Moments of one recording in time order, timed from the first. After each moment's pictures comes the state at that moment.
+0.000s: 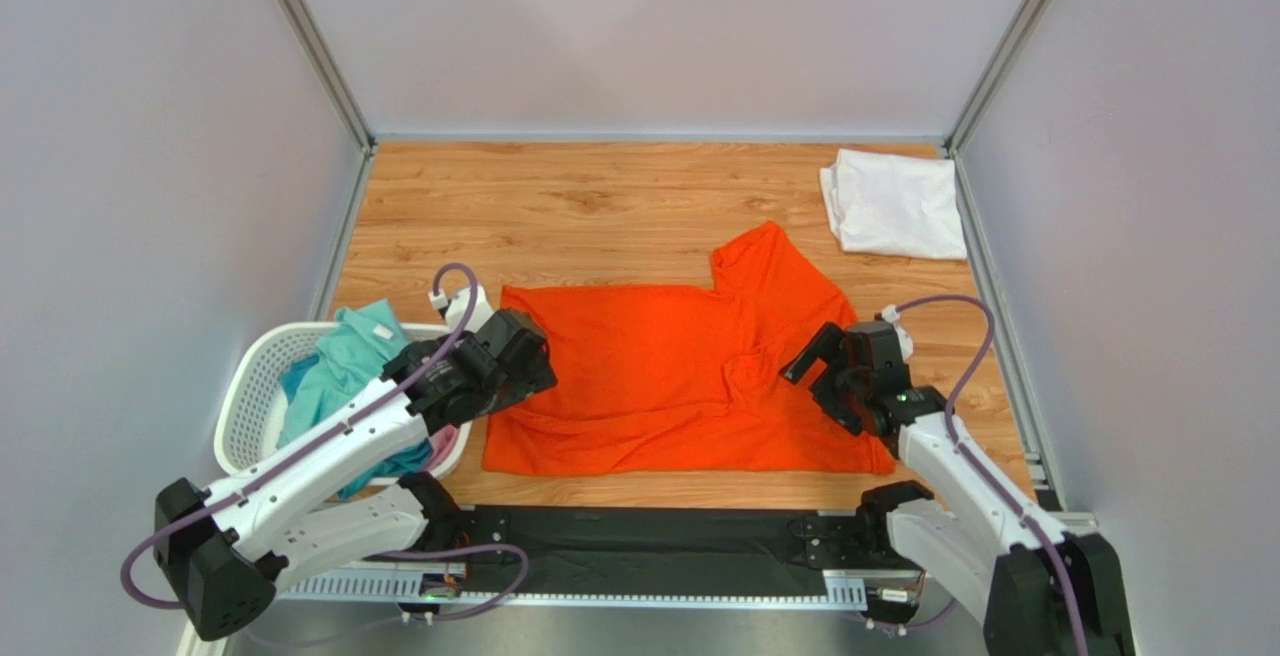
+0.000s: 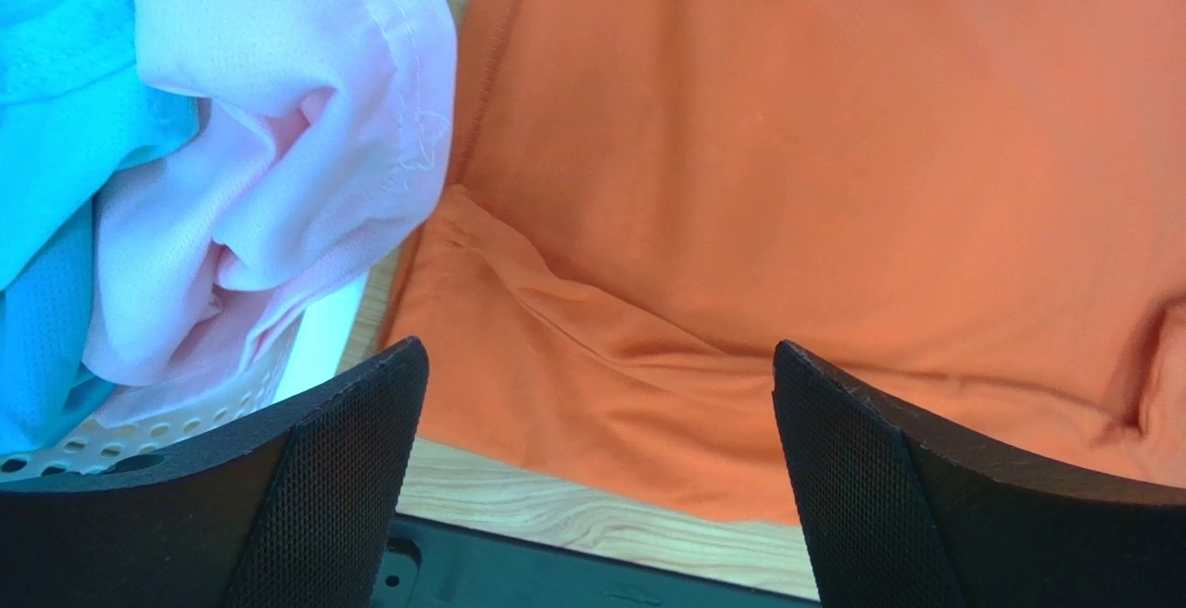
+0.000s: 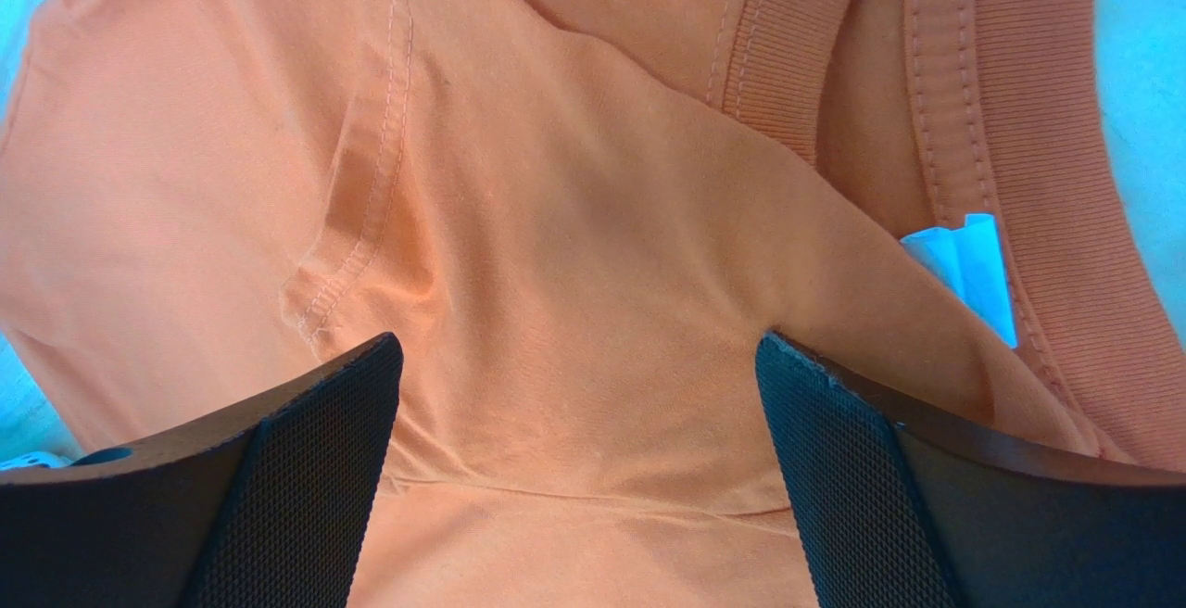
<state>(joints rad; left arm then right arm) -0.79 0.94 0.80 -0.96 -0.49 -1.09 0.23 0.94 0.38 -0.34 0.01 0.88</state>
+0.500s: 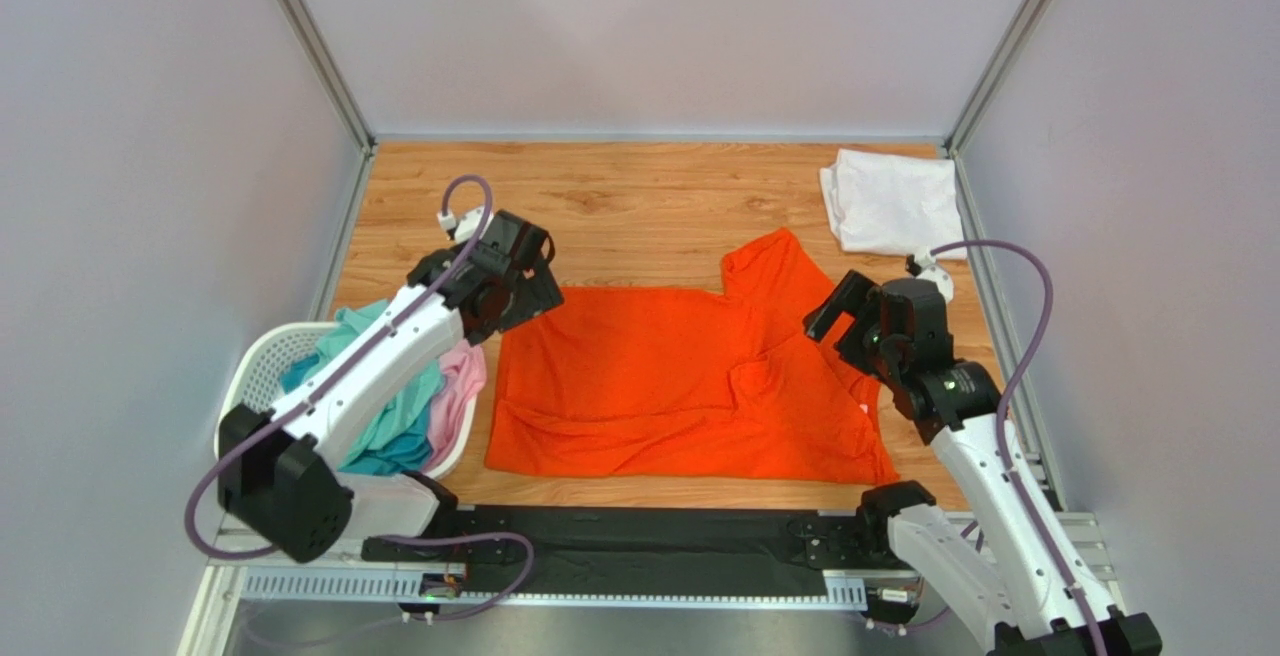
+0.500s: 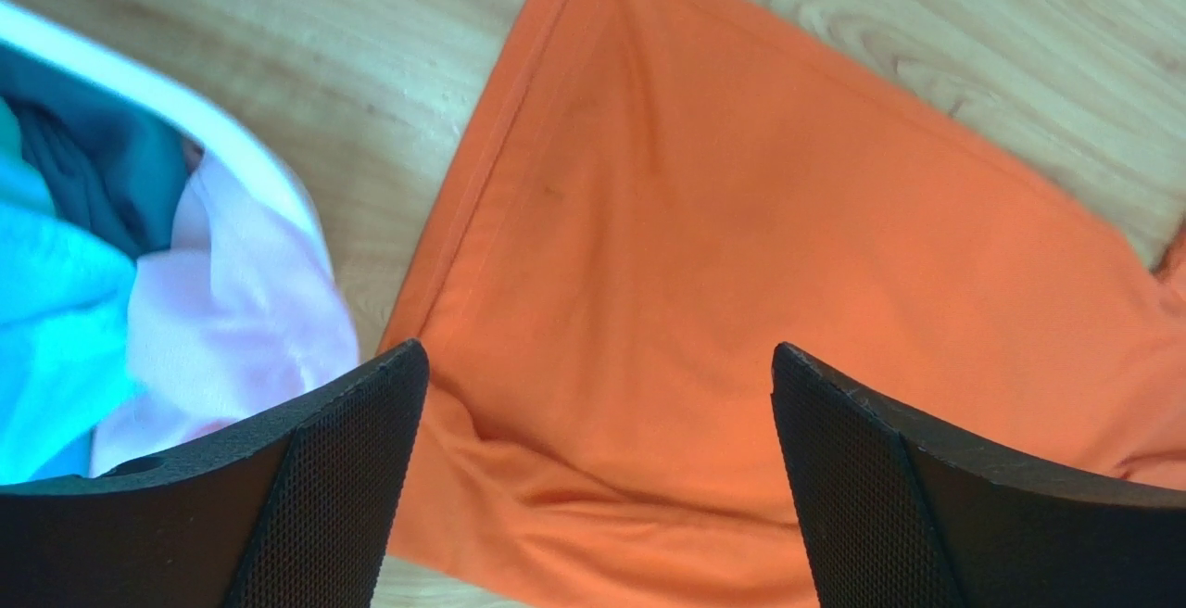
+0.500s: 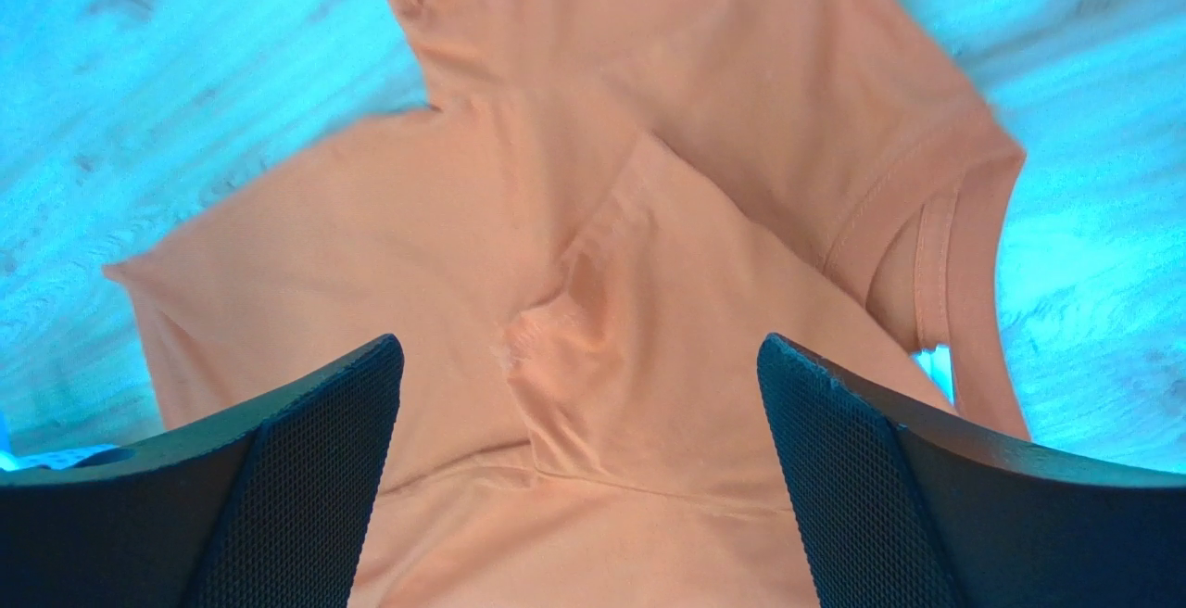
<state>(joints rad) -0.53 1.27 1.10 -0.90 -0.40 -0.91 0.22 0.78 0.71 -0.64 0.11 0.71</state>
